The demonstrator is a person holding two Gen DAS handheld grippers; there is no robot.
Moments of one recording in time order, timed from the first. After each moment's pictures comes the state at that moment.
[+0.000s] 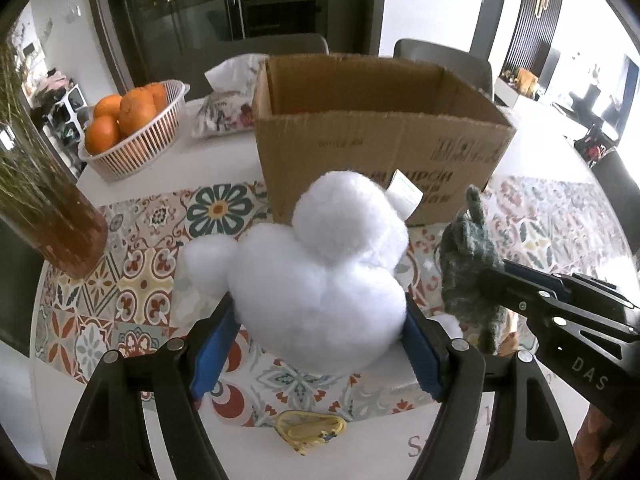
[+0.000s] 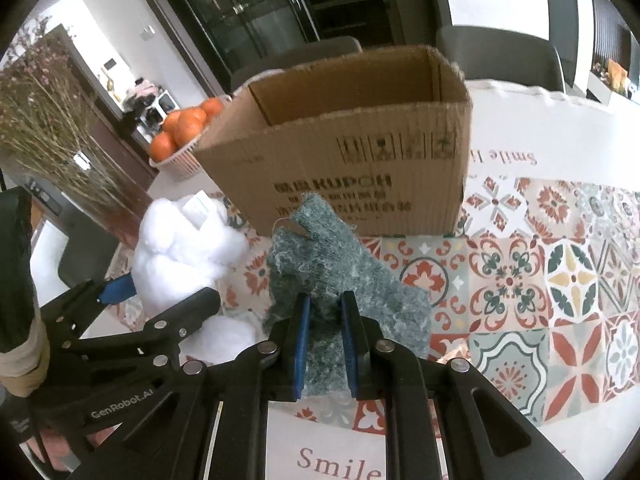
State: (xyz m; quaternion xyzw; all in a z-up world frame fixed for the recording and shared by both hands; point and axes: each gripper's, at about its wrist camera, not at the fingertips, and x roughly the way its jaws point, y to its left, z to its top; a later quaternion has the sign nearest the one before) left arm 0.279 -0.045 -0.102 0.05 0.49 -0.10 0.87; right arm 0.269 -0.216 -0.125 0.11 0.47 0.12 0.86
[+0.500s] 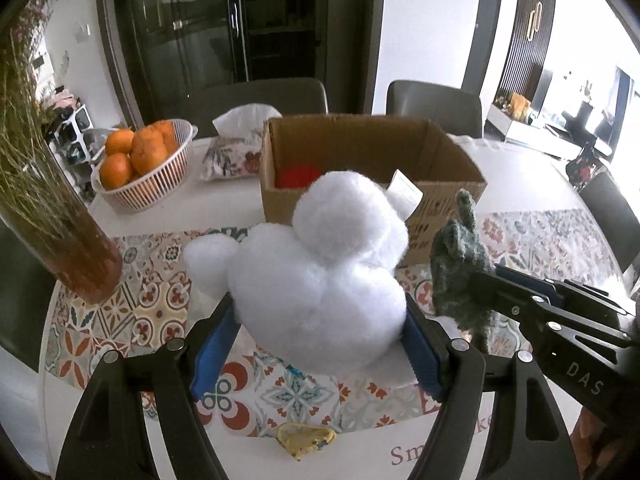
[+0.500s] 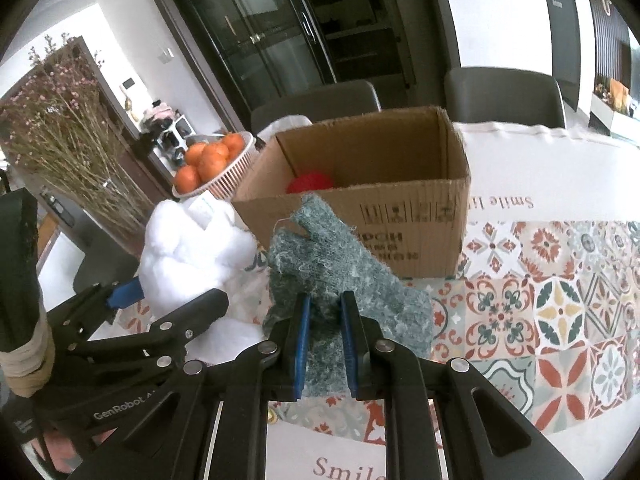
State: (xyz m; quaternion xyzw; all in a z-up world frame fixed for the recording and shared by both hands) left arm 0.270 -0.044 -0.053 0.04 0.44 -0.10 0.89; right arm 0.264 -0.218 -0.081 0.12 0.42 0.13 0.89
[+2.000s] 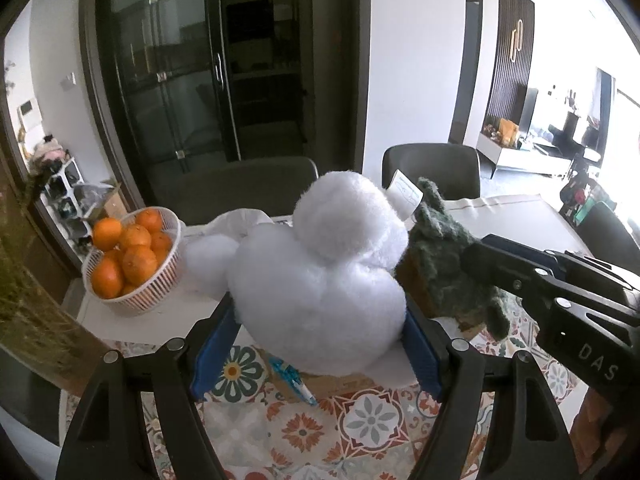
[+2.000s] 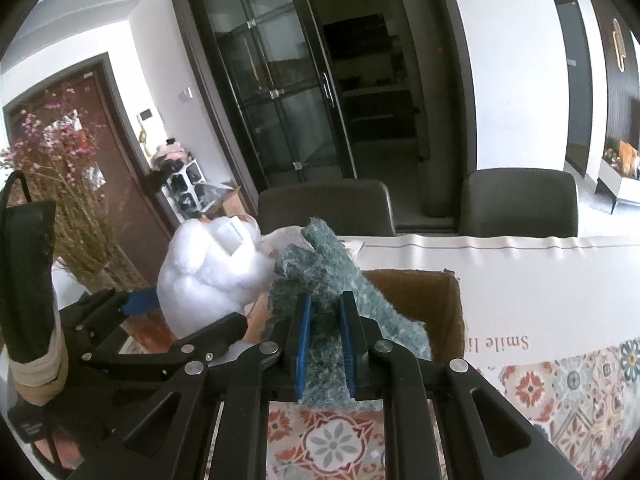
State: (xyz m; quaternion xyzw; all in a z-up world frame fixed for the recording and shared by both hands) left arm 0.380 -0.062 0.009 0.06 0.38 -0.13 0.92; right arm 0.368 -0.220 0.002 0.08 0.33 0.14 0.93
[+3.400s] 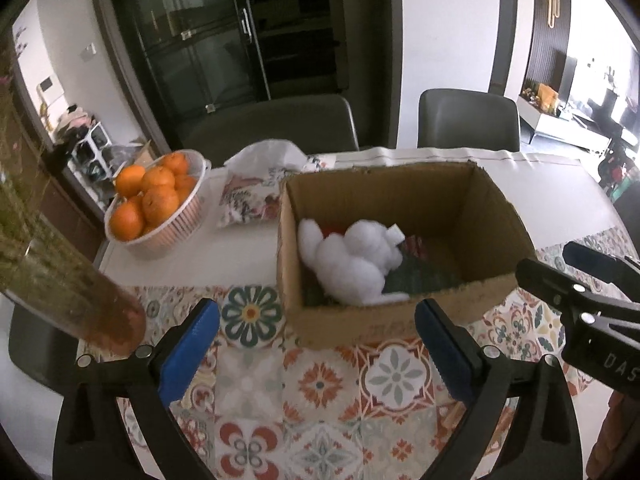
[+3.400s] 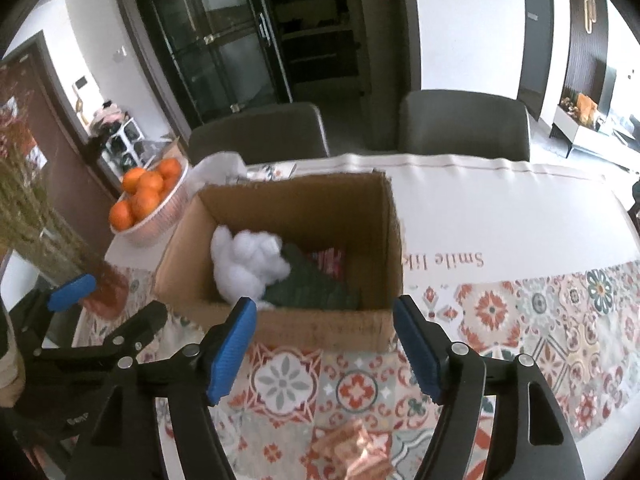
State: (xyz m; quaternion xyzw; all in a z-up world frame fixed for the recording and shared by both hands) left arm 0.358 -0.065 -0.031 0.08 0.45 -0.05 0.89; right arm 0.353 -0.242 -0.046 0.07 0.45 0.05 0.89
